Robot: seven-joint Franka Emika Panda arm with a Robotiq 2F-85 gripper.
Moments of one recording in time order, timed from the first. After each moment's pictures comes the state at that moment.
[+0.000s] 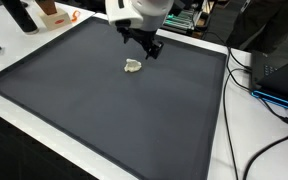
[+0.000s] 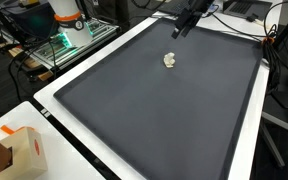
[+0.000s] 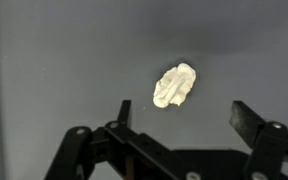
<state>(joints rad) 0.27 0.54 0.05 -1.61 -0.27 1.75 0.52</state>
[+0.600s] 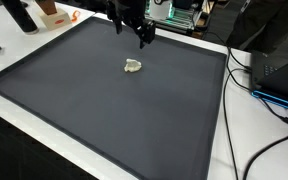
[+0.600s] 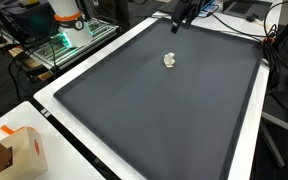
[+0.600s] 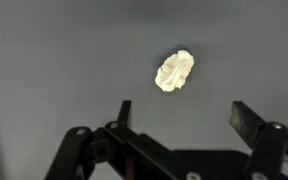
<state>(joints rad) 0.20 0.38 0.05 -1.75 -0.18 1.90 0.44</state>
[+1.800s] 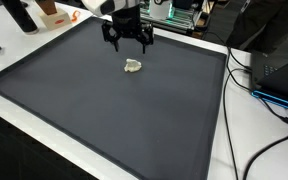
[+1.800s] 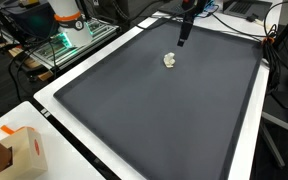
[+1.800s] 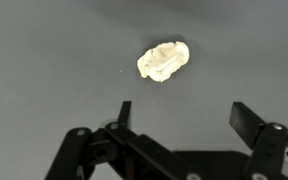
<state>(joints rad) 0.11 0.38 0.09 -1.85 -0.07 2.10 -0.14</state>
